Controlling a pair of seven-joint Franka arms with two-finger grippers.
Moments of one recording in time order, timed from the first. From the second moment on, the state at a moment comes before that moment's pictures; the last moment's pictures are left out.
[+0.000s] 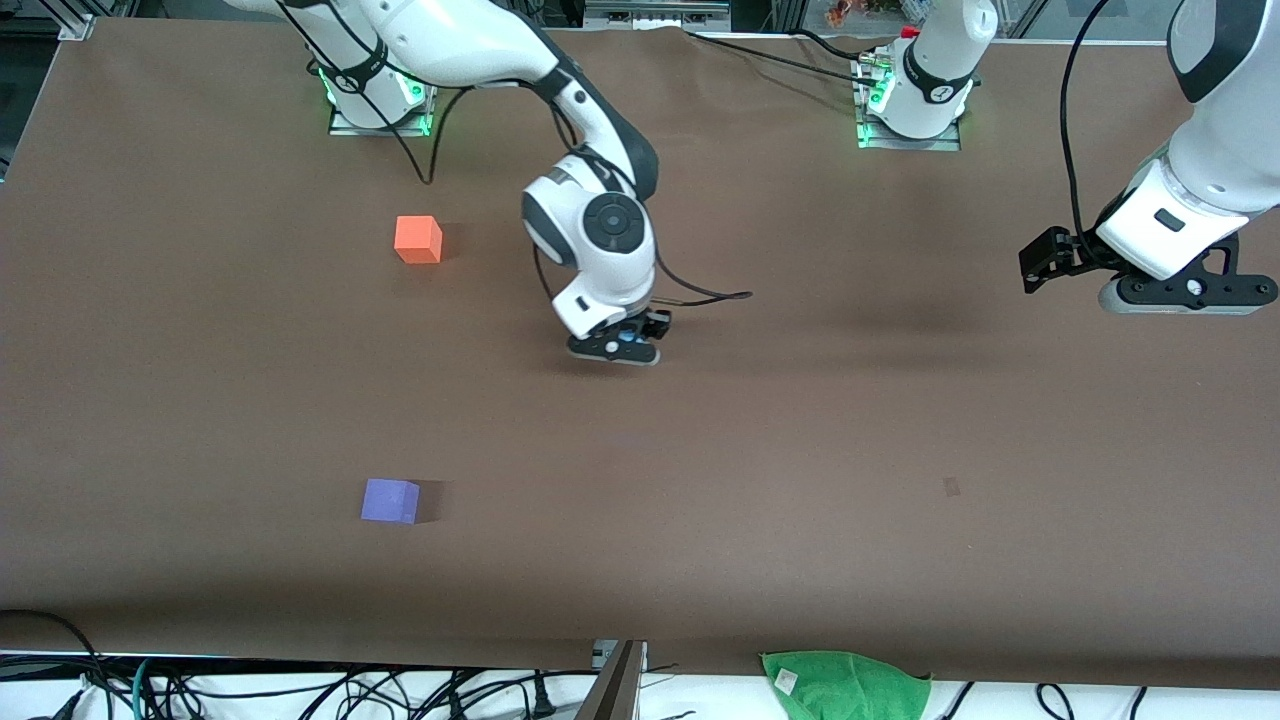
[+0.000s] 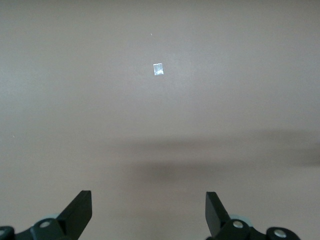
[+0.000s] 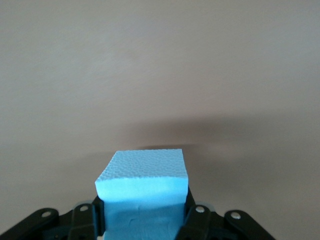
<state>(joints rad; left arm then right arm) 0.03 0.03 -0.14 -1.70 0.07 1.71 -0.10 0.76 0.68 -0.04 -1.47 -0.01 2.12 0.83</state>
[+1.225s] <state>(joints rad) 0.03 0.05 -0.16 -1.67 0.07 1.73 -0.15 0.41 0.41 -0.15 -1.89 0.07 2.20 0.25</state>
